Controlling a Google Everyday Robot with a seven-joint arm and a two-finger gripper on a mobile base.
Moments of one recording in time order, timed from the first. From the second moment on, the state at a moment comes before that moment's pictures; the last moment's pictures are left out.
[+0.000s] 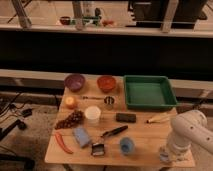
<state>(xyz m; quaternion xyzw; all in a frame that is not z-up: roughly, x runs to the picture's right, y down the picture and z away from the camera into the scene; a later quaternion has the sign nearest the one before) 0.335 0.325 0.708 -0.42 -0.01 -0.04 0.90</state>
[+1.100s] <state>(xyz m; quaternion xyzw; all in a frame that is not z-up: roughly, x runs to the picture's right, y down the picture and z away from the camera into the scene) 0.345 0.301 0.781 -0.43 0.04 -0.03 0.90</state>
